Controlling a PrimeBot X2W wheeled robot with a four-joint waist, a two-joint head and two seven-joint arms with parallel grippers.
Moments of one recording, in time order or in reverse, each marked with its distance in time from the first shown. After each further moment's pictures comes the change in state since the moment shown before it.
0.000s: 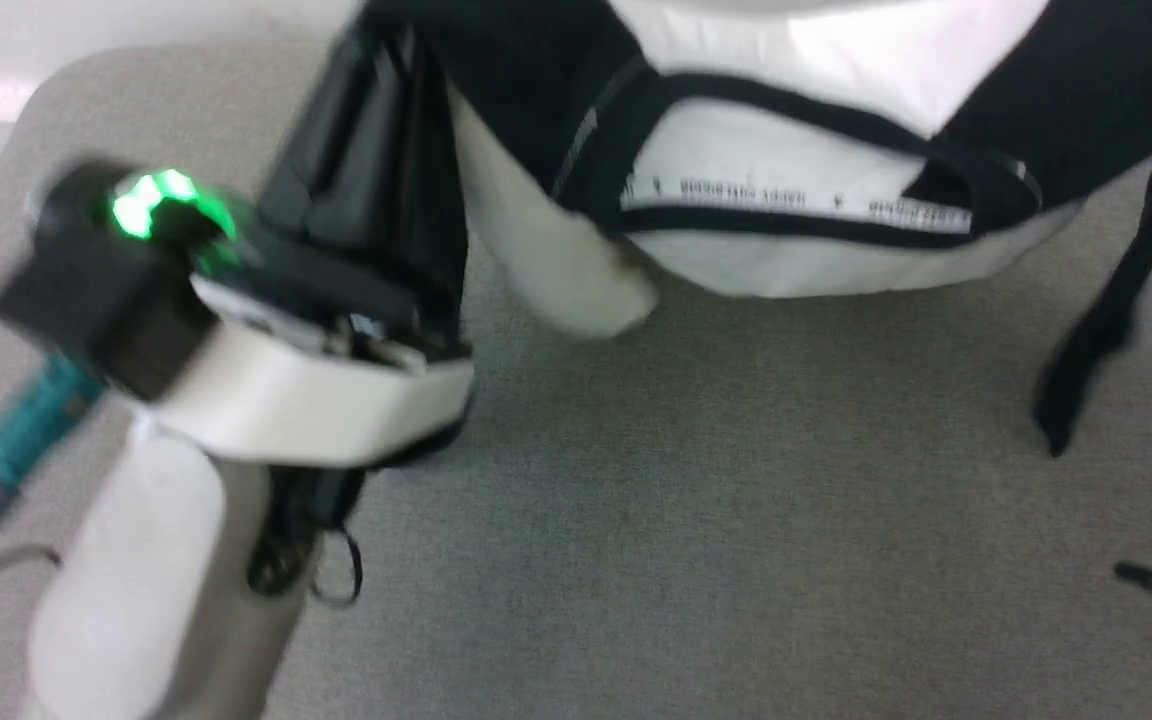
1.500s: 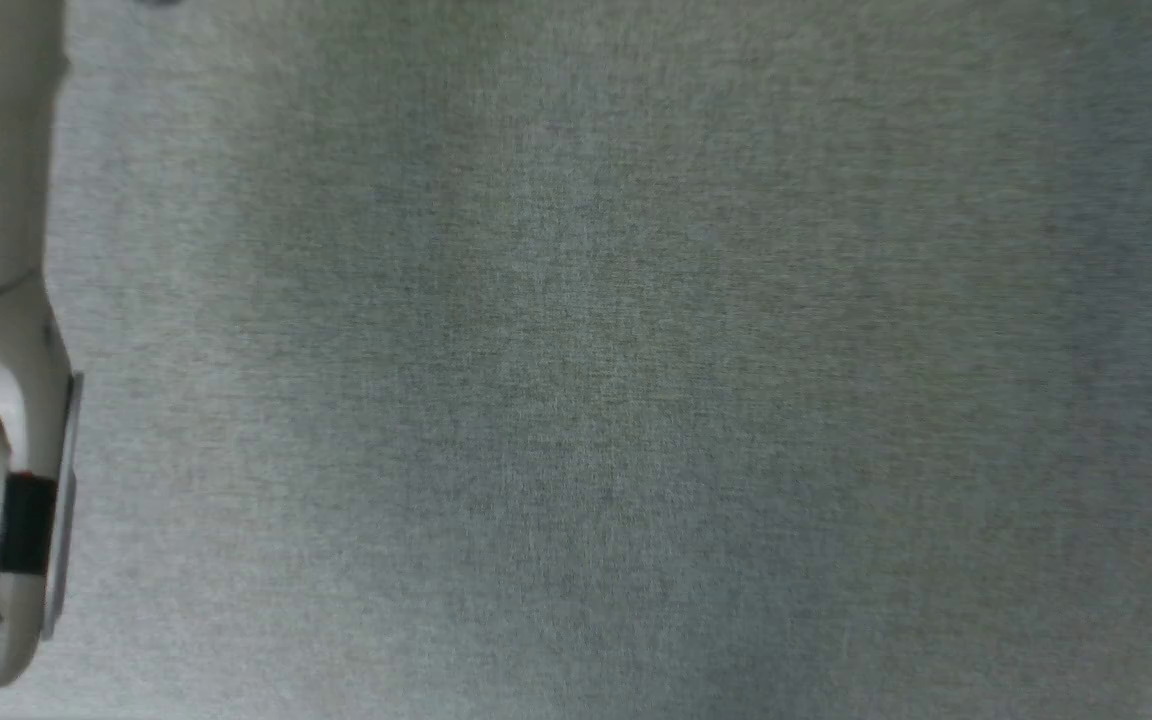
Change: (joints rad) left arm -1.056 -0.035 -0.015 0.757 0.083 -0.088 -0.026; right arm -1.168 -0.212 0.171 0.781 -0.243 0.000 -0.007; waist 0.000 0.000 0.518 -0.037
